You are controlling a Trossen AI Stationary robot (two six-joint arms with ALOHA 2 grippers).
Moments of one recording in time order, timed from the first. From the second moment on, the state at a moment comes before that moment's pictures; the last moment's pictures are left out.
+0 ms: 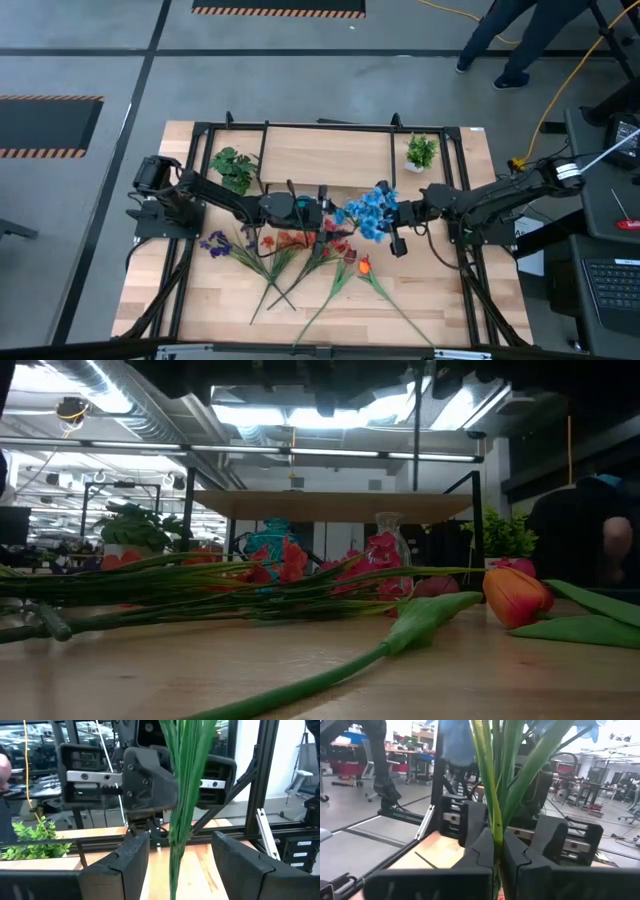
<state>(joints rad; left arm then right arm) -0.14 1.71 0.94 0.80 -0.09 0.04 0.17 1.17 0.49 0.79 -0.08 -0.16</state>
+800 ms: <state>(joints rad) -0.14 1.71 0.94 0.80 -0.09 0.04 0.14 1.26 0.56 0.81 -0.10 -0.19</state>
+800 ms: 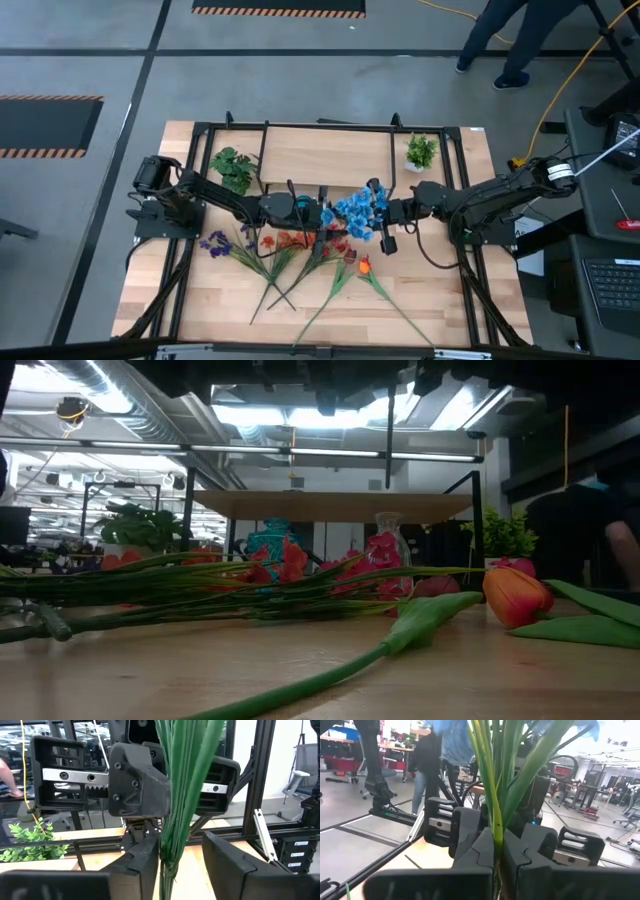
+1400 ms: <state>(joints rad) -0.14 1.70 0.94 0.79 -0.11 0.05 0.14 1.26 0.56 0.81 -0.10 -0.19</state>
